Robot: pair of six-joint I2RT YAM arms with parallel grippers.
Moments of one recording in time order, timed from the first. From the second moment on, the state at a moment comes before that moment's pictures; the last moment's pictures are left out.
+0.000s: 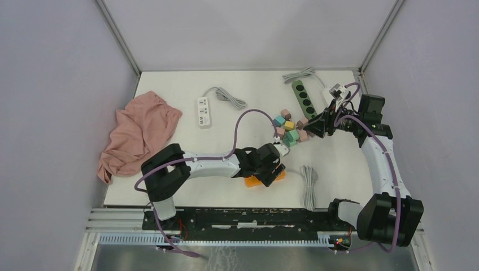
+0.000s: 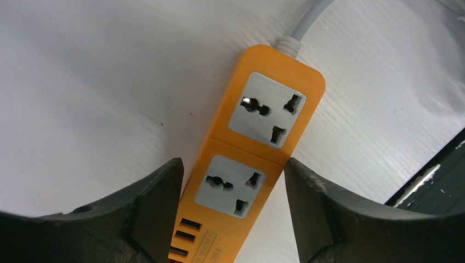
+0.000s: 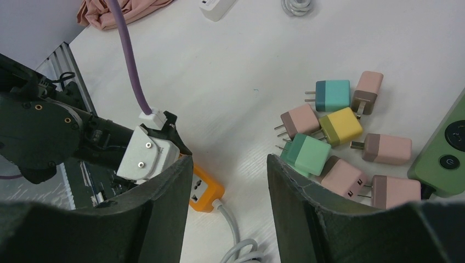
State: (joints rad) left arm -1.14 1.76 1.07 -0.24 -0.10 -0.24; right arm -0.18 1.18 0.95 -0.49 -1.12 -0.27
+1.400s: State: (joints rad) left arm -0.83 1.27 0.62 -0.25 -0.27 -0.43; right arm -0.19 1.18 0.95 -0.49 -1.14 -0.27
